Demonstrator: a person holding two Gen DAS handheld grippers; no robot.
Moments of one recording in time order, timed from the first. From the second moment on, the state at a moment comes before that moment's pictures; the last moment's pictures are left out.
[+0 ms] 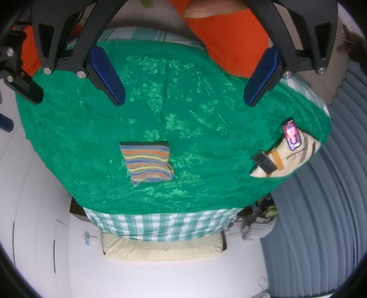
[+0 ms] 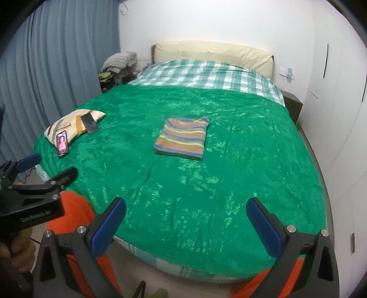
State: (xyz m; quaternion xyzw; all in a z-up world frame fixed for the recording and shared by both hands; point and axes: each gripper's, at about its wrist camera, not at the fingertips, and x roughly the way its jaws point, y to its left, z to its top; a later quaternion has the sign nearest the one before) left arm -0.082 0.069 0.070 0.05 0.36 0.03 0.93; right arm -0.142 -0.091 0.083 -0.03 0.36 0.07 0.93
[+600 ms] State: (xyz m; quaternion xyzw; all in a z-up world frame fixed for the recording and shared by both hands) left arm -0.085 0.066 0.071 0.05 0.36 0.02 0.93; right arm -0.149 -0.086 0.088 -0.03 0.36 0.05 0.93
